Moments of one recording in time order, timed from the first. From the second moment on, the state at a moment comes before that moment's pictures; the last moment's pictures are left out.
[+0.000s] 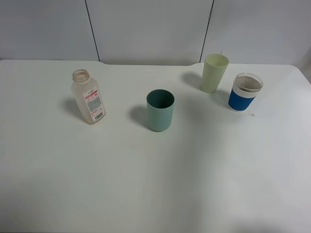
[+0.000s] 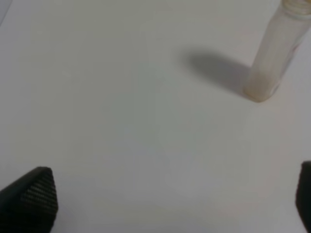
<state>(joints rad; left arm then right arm) -0.06 0.00 -0.50 0.07 1.05 -0.10 -0.18 0.86 -0.84 0.04 0.22 -0.26</state>
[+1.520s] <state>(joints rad) -0.06 0.00 -0.50 0.07 1.05 -0.10 -0.11 0.00 -0.60 0.15 1.04 -0.20</state>
